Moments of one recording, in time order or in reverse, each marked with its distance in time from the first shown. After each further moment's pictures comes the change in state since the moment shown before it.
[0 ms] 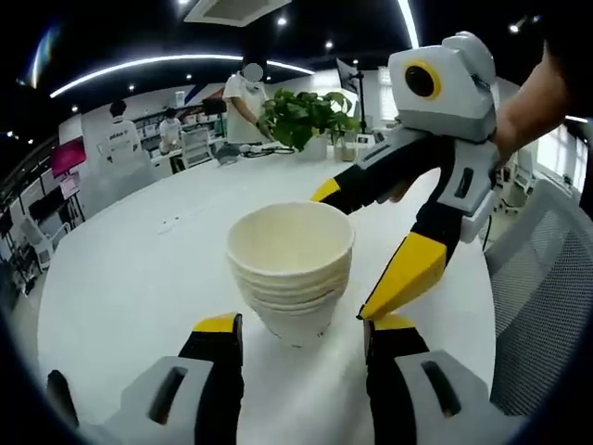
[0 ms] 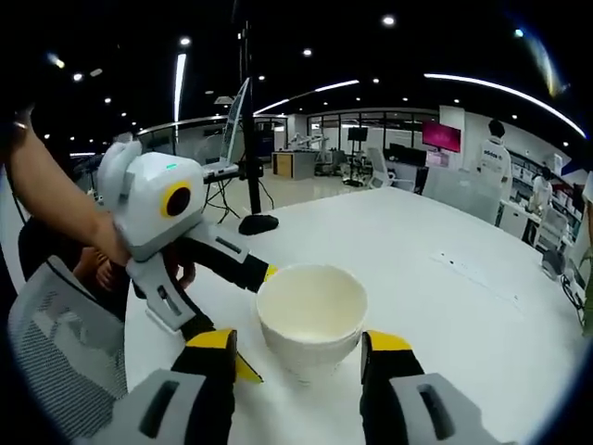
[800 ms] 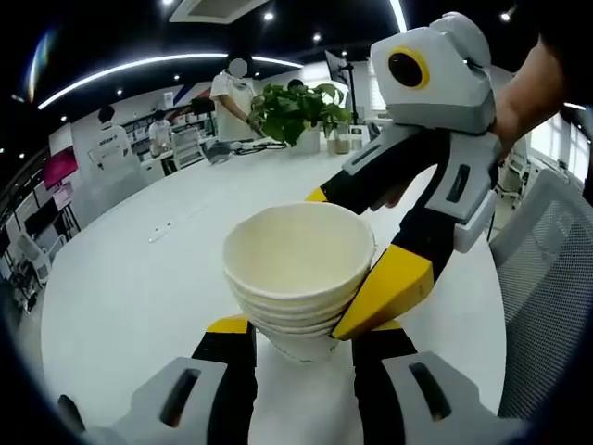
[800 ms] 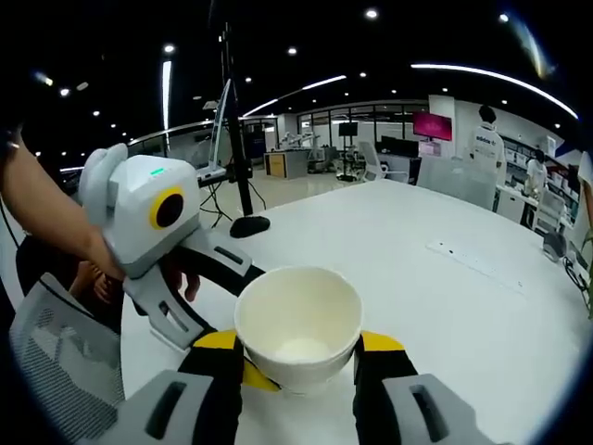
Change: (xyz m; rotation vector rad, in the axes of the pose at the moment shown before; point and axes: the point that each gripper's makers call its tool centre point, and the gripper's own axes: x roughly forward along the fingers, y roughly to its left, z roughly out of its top) left arm 0.021 0.005 0.004 0.077 0.049 -0.033; right arm 0.019 -0.012 0.004 0.063 0.010 0.002
